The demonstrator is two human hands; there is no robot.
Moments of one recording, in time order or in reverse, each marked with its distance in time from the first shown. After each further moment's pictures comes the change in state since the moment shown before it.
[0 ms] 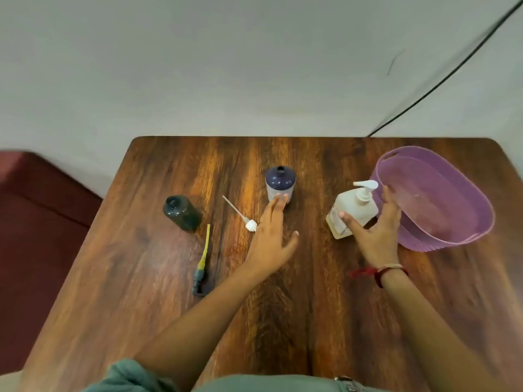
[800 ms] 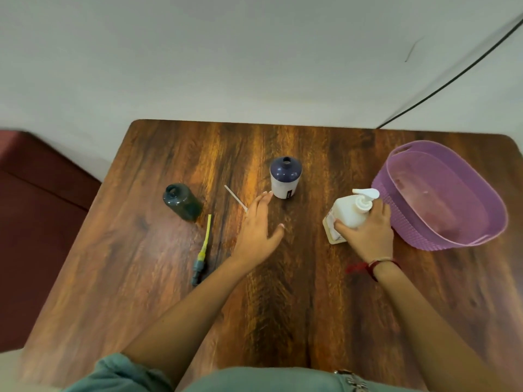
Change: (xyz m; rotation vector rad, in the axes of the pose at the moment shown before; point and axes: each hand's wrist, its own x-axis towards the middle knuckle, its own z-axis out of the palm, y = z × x) left_hand -0.002 -0.040 -0.007 0.027 0.037 -0.137; right_hand 0.002 0.000 0.022 -0.322 -0.128 0.029
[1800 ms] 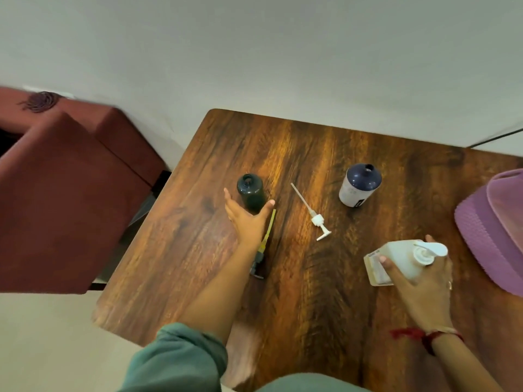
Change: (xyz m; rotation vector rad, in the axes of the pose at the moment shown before) left_hand -0.013 -0.106 -0.070 -0.500 0.588 -0.639; right_hand -0.067 -0.024 0.024 0.113 -0.048 -0.013
